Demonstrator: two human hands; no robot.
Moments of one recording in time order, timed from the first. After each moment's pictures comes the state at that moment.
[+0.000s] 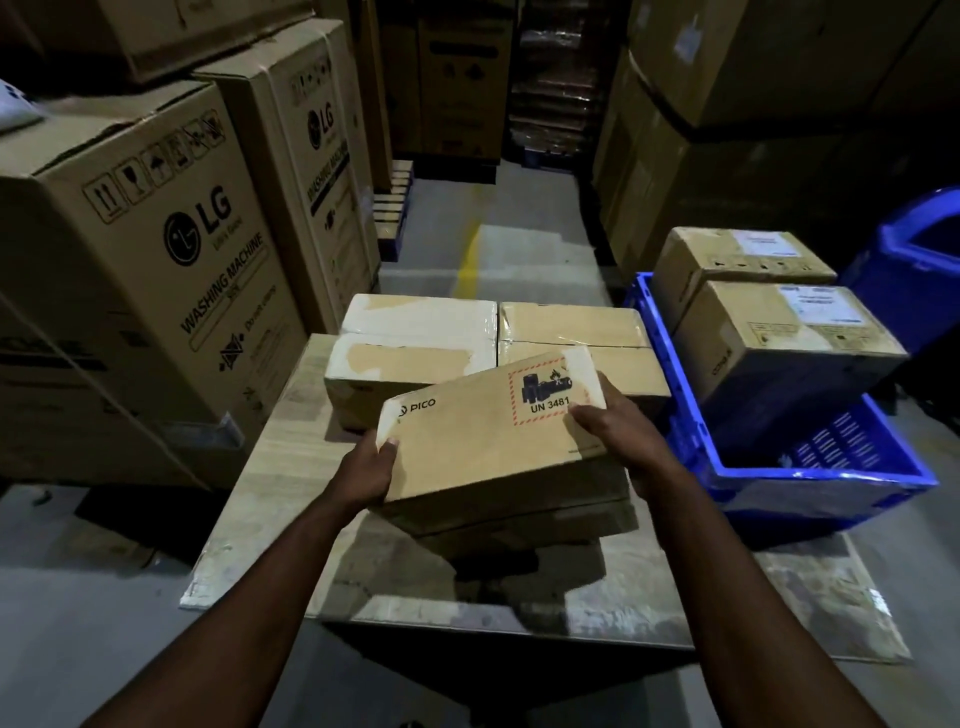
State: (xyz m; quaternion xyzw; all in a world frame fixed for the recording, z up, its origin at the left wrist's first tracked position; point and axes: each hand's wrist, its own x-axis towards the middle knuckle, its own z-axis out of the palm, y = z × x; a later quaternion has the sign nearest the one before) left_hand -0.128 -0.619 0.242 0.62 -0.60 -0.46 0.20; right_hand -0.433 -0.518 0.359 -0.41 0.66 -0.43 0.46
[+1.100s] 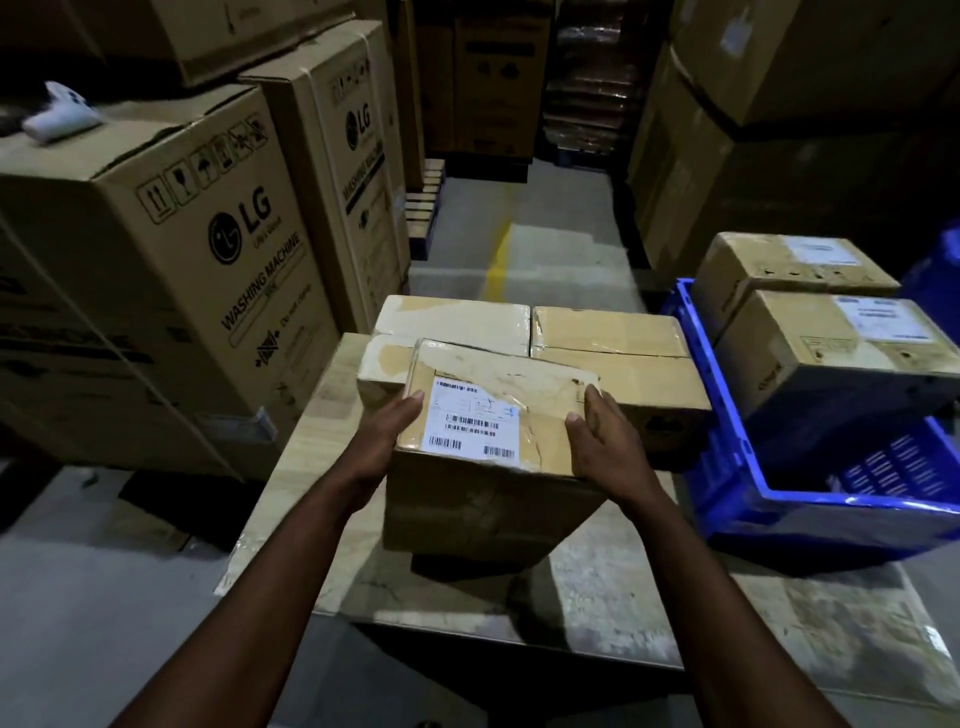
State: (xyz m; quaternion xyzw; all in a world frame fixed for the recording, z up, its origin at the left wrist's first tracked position) left_hand -0.130 -0.603 0.342 0.48 -0.47 -0.66 0.34; right_hand -0.388 -0.538 0.335 -0.55 0.73 -0.33 0.24
